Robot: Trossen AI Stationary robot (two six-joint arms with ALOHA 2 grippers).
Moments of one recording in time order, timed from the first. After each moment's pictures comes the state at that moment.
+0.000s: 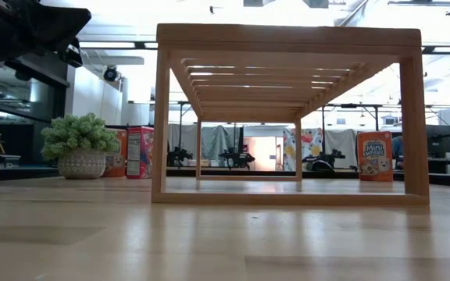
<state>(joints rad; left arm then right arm) 0.03 0.01 0.01 0.27 0.12 0.00 1.16 1.60 1.38 -1.22 0.03 1.96</state>
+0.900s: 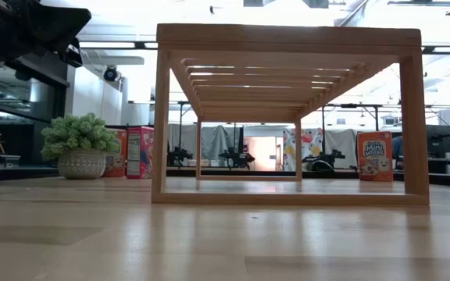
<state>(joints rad) 0.03 0.01 0.01 0.27 0.12 0.00 1.16 1.62 1.27 -1.12 -0.08 1.91</state>
